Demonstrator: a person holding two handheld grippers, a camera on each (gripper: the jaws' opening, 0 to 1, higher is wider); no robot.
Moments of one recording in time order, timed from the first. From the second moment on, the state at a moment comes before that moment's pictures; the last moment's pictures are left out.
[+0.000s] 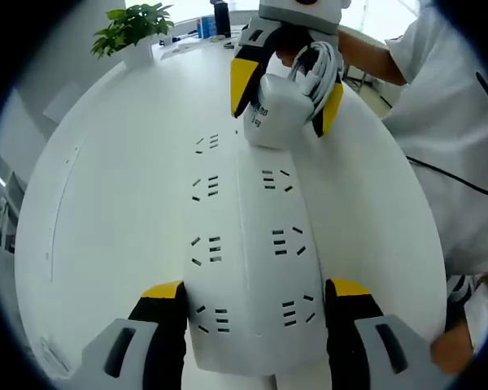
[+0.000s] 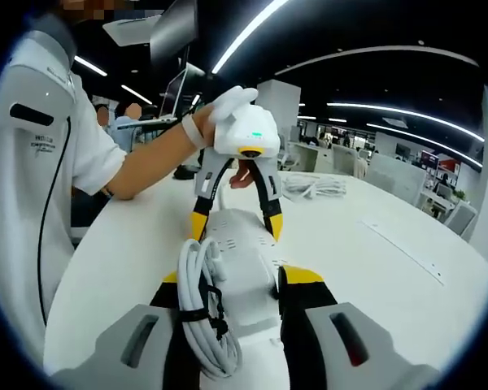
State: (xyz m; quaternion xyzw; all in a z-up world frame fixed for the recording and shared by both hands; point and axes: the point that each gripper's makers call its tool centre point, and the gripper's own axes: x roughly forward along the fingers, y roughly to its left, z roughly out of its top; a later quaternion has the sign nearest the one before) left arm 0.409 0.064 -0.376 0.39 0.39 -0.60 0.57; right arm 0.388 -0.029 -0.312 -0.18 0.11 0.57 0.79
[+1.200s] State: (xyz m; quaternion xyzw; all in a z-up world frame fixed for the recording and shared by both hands) left arm 0.408 0.061 -0.373 0.41 0.38 -0.59 0.58; right arm 0.373 -0.109 -0.287 -0.10 0.14 0.45 0.87
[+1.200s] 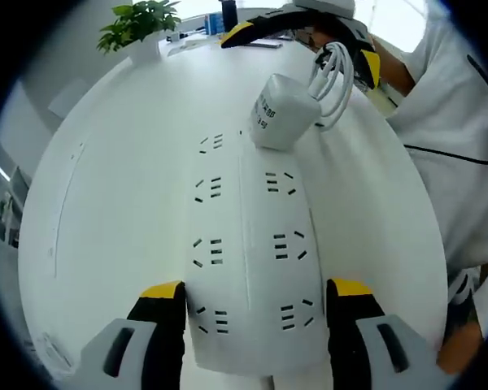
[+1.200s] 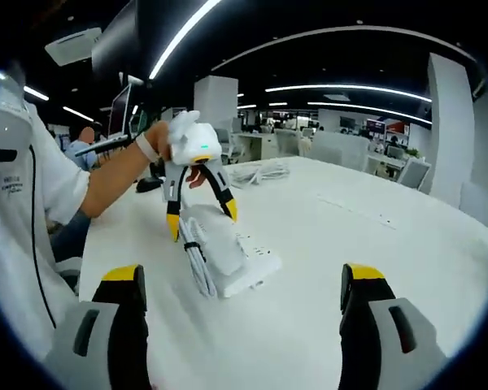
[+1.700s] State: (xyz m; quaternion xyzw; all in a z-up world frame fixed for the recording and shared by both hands) left arm 0.367 0.059 -0.312 0.30 0.30 -0.59 0.68; right arm 0.369 -0.130 -0.287 -0.10 0.13 0.46 0.87
